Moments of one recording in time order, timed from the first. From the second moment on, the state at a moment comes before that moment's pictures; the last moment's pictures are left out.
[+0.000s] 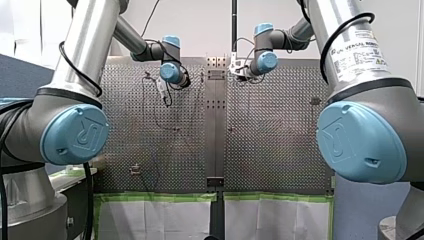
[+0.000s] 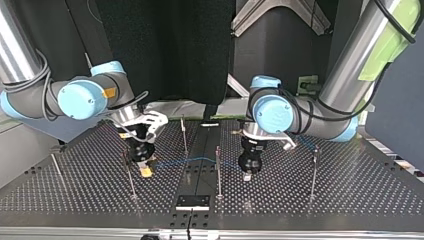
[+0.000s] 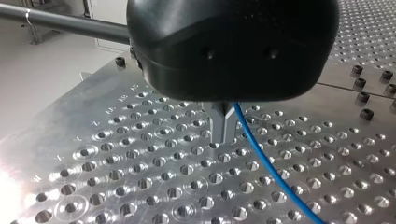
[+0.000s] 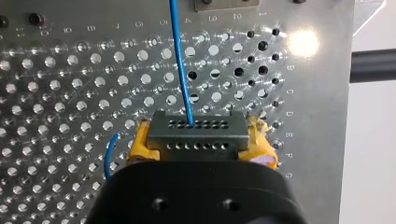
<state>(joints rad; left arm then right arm) -0.23 -1.89 -1.45 -2.89 -1.66 -1.89 2.06 -1.14 1.23 -0.09 1.42 1.66</state>
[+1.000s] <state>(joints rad) -0.26 -1.76 -1.54 -3.08 -1.63 -1.89 2.07 -1.14 1.23 -0.09 1.42 1.66</state>
